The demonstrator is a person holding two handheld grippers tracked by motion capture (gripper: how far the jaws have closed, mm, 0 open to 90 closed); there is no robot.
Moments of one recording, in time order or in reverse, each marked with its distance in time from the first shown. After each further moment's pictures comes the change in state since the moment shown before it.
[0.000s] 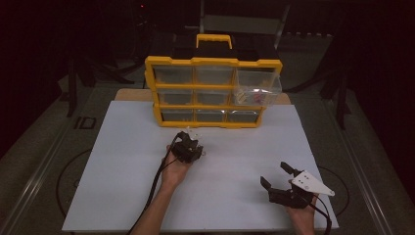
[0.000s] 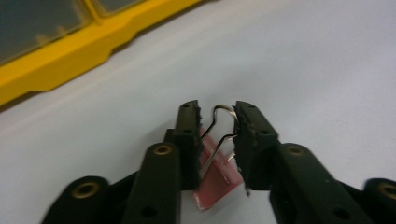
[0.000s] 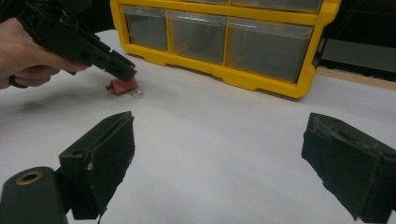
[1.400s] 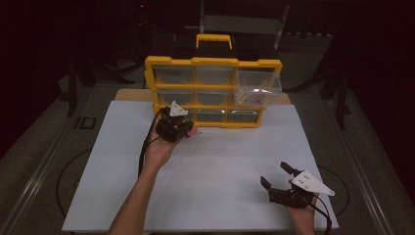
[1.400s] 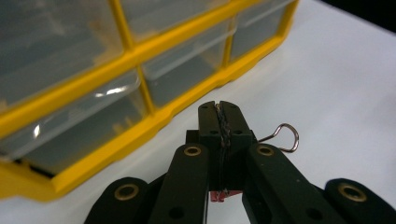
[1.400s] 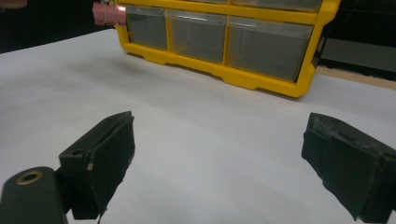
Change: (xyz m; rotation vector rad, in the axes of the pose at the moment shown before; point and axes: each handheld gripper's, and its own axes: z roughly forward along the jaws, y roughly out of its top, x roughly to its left) left arm 0.042 0.055 -0.074 -0.143 -0.093 0.054; right arm 0.000 0.000 0.000 0.005 -0.001 0.003
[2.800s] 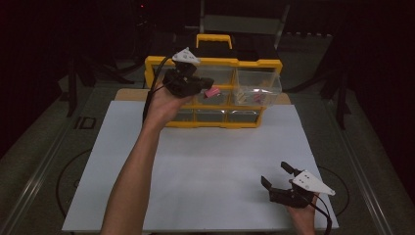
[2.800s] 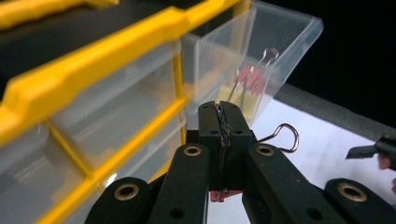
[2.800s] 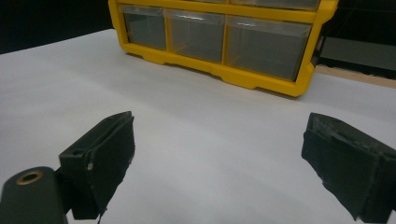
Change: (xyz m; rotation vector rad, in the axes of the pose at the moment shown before) left arm 0.000 0.138 -0.057 -0.172 -0.206 0.124; right arm -0.003 -0.001 0.001 -0.004 0.001 0.001
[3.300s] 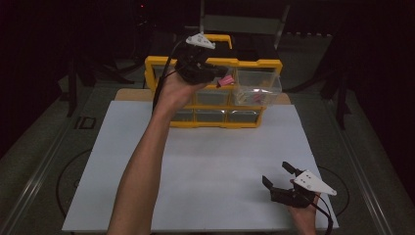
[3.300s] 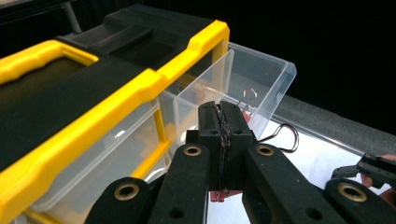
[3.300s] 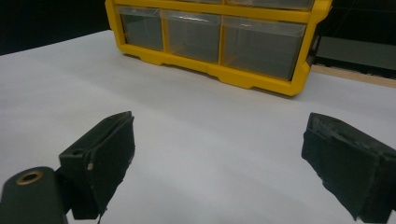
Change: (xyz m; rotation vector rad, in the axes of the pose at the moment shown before) left arm -0.010 0.039 0.011 -0.013 -0.030 0.036; right arm -0.002 0.000 -0.002 0.001 -0.009 0.007
